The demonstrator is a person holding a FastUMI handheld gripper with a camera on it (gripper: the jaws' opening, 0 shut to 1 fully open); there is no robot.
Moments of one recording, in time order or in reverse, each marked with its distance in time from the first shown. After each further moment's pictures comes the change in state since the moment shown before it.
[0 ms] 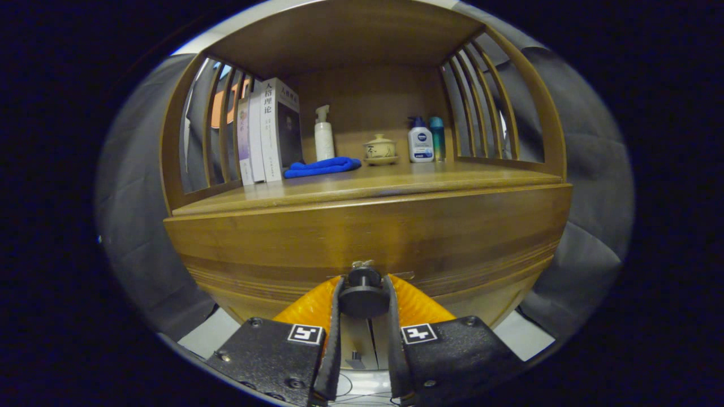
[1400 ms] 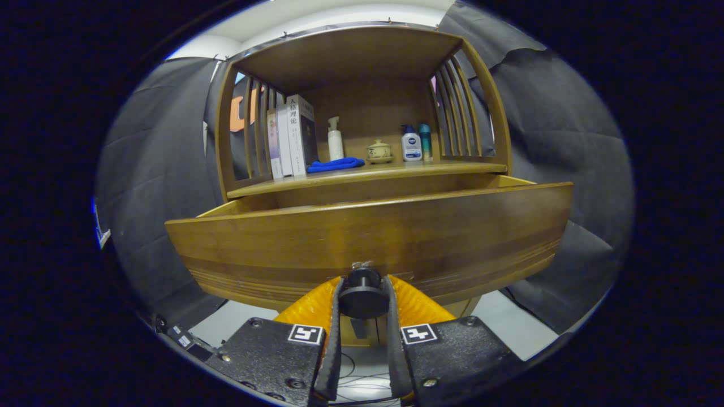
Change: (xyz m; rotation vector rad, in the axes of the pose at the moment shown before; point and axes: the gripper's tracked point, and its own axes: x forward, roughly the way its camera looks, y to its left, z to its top) arm -0.131 -0.009 -0.051 -0.003 -0.007 0.030
